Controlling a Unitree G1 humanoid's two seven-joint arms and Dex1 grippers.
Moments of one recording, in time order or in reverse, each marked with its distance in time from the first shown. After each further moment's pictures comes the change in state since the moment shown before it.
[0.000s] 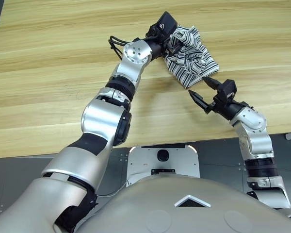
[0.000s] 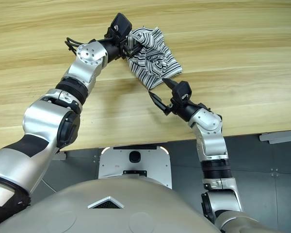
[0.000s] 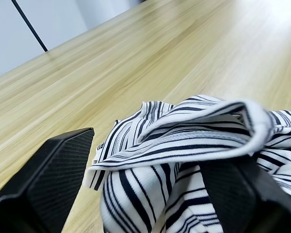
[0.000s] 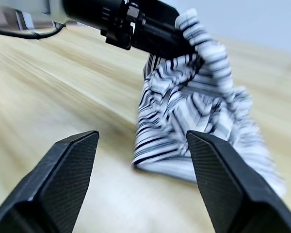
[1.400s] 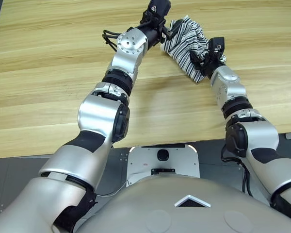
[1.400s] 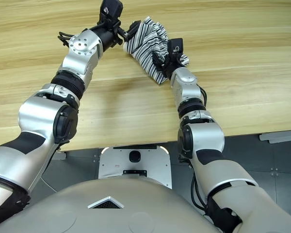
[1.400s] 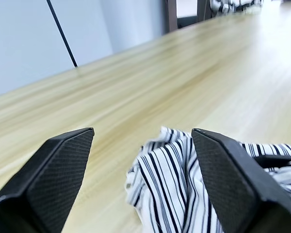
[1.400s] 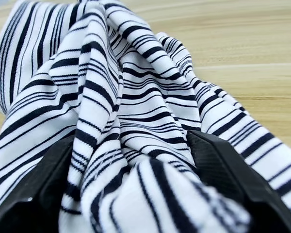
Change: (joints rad) left arm -0.040 0.025 0.108 -0.028 -0.079 -0.035 0.022; right arm -0.746 0.229 -0.242 1.130 0.016 0.052 -0.306
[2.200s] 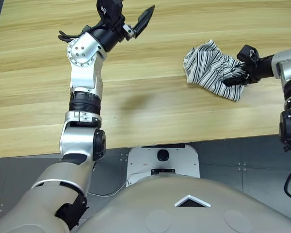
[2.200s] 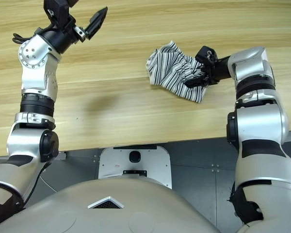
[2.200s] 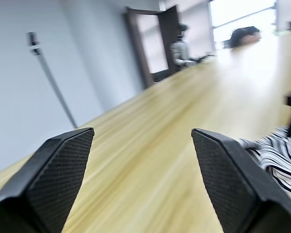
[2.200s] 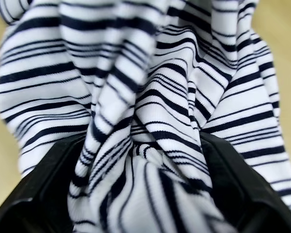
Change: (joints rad) left arm 0.424 0.257 -0.032 -0.733 -0.196 -0.006 -0.444; right arm -0.121 -0.460 0.372 0.052 -0.310 0.170 1.030
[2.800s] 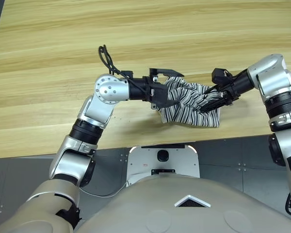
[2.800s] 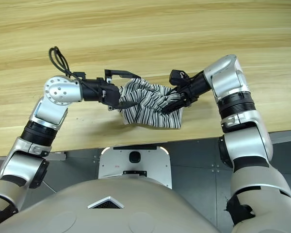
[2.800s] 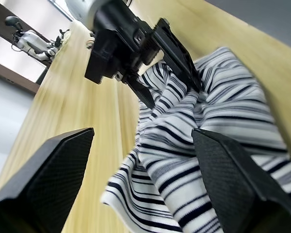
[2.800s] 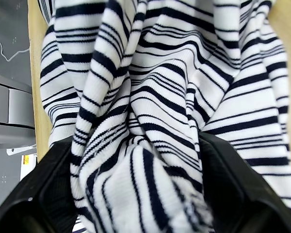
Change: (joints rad) left arm 0.155 0.109 -0.421 -0.273 0.348 -0.156 -0.142; right arm 0.222 0.042 0.129 -0.573 0.100 0.238 0.252
